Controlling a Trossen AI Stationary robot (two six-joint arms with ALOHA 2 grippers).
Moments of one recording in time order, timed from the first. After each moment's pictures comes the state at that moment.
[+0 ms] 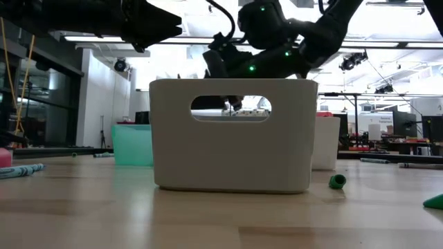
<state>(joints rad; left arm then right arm) -0.07 1.06 0.39 0.70 -0.25 0.08 -0.01 1.94 1.01 0.57 0.13 0.09</state>
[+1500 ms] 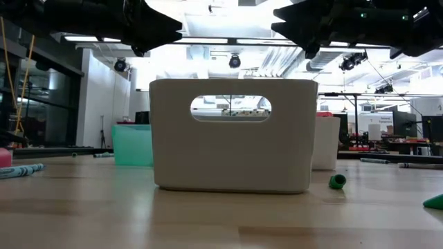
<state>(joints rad) -0.05 1.06 0.39 0.68 -0.25 0.04 0.06 1.22 0.36 1.05 0.16 0.00</state>
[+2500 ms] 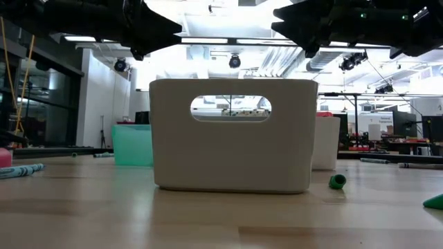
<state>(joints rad) -0.05 1.06 0.39 0.65 -0.25 -0.02 0.06 1.22 0.36 1.05 0.16 -0.02</state>
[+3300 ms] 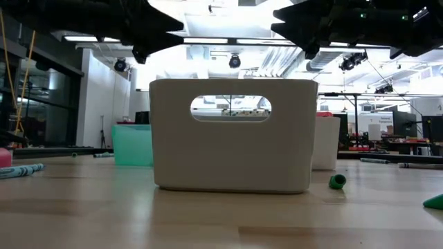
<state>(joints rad) -0.07 1.08 0.42 0.60 -0.20 -0.14 0.06 1.22 0.36 1.04 0.16 0.00</state>
